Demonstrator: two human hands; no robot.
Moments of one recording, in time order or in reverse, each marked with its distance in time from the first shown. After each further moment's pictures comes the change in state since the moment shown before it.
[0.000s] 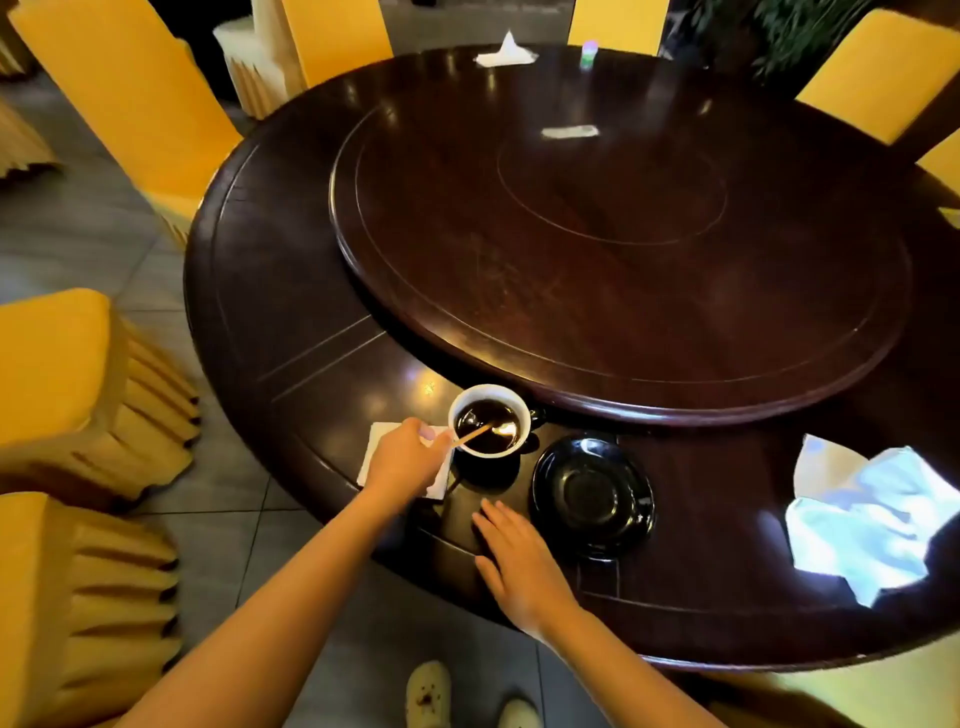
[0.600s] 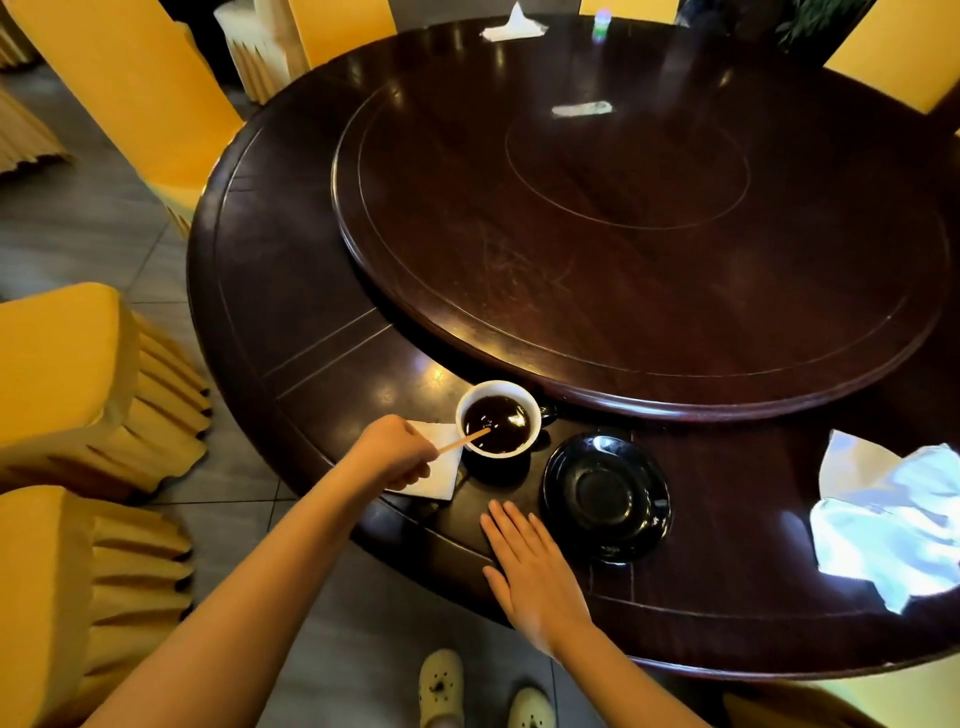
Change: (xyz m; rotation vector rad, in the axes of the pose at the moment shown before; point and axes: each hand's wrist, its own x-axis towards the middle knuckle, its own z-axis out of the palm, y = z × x) left_hand 0.008 0.015 -0.032 0.080 -0.232 -0.180; right_hand -0.005 0.007 0.016 -0.224 -0.064 0.020
